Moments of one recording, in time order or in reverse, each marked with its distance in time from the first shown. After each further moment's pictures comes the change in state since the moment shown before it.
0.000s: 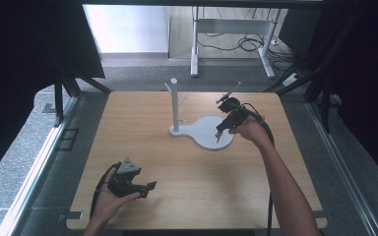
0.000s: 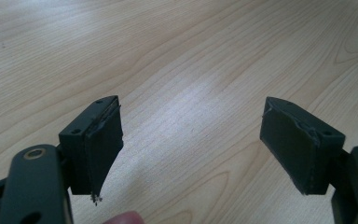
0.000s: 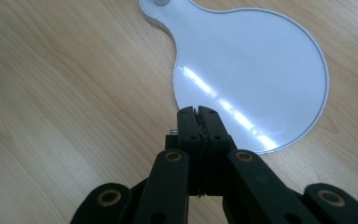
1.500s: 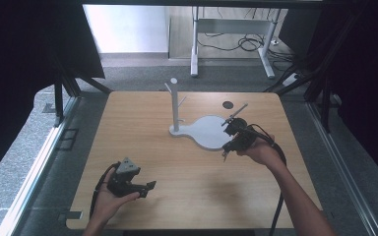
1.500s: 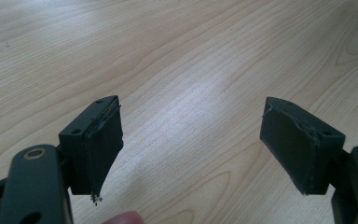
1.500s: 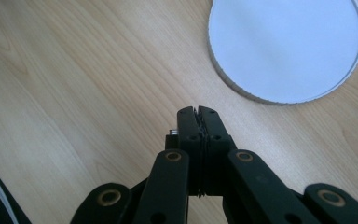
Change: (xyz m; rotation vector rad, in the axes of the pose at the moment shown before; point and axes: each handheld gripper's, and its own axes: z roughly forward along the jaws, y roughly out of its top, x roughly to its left) left arm 0.001 0.000 -0.001 -0.004 0.004 -0.010; right arm 0.039 -0.057 -0.015 0.023 -0.015 -0.100
